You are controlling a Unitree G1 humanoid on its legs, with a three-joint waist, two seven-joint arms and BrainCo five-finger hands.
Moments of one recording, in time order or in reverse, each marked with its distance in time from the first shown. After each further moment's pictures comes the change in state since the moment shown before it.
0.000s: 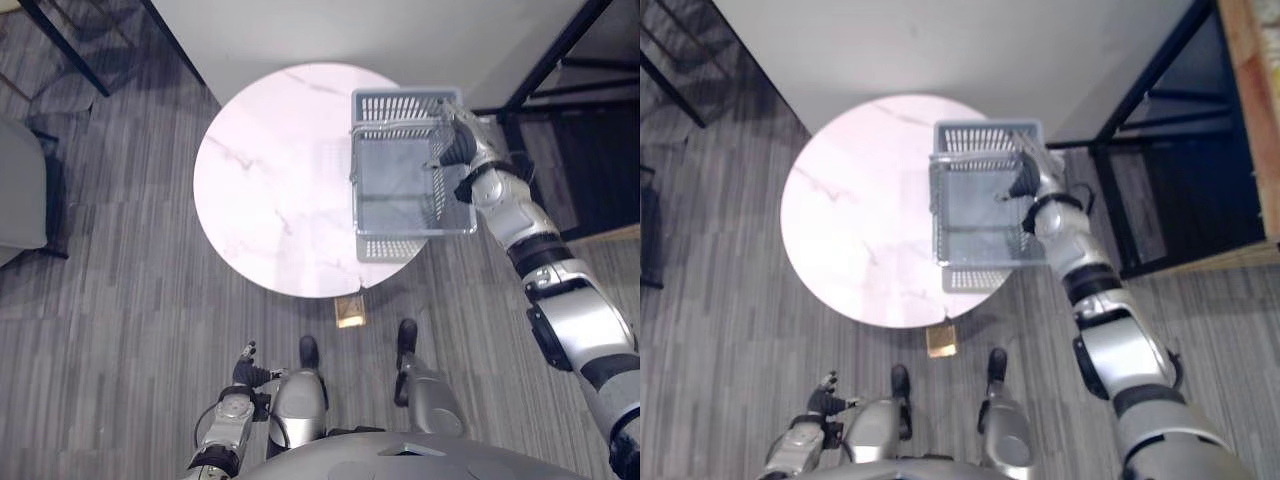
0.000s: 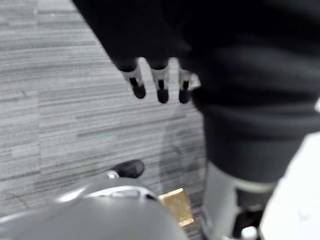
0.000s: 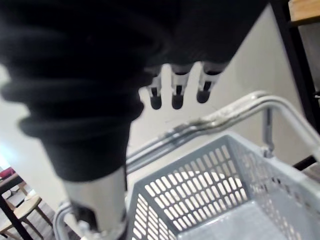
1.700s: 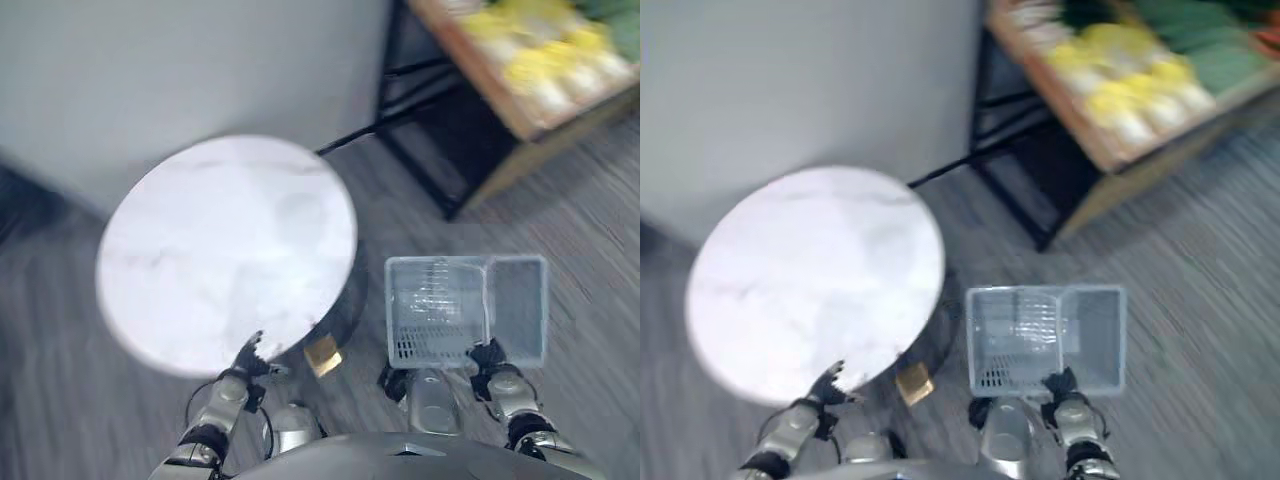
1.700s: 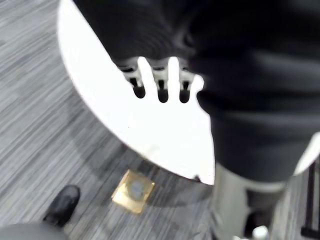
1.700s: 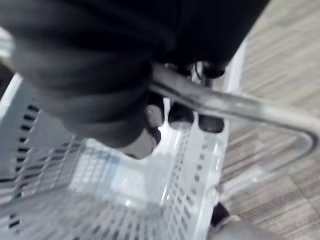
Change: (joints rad) left arm -0.052 0.074 -0.048 0.082 0.129 0.031 -0.088; right arm 0.873 0.269 -0.562 0.174 0.129 0.041 0.057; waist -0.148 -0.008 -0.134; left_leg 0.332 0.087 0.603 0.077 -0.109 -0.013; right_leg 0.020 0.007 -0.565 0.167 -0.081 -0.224
